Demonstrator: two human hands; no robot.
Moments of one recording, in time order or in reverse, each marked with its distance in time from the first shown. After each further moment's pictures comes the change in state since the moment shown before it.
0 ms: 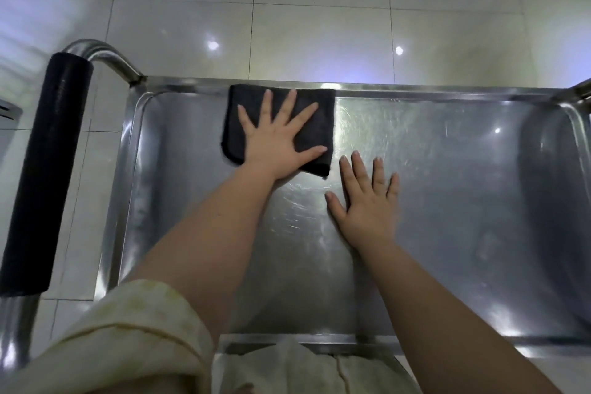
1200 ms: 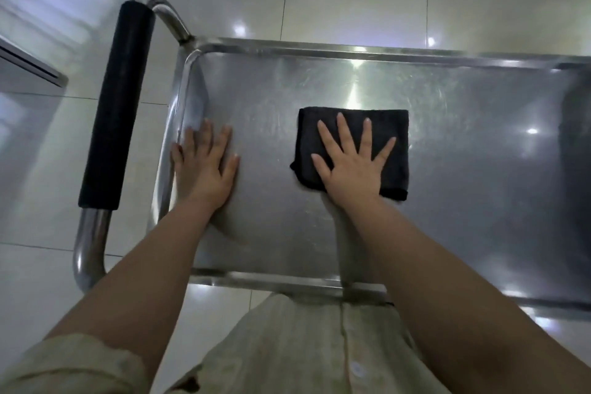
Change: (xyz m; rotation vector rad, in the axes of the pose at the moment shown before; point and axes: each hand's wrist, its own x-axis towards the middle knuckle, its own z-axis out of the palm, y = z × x) left_hand -0.178 -0.135 0.054 -0.089 0.062 -0.351; right_hand -0.019 -0.083 0.000 -0.072 -0.103 -0.087
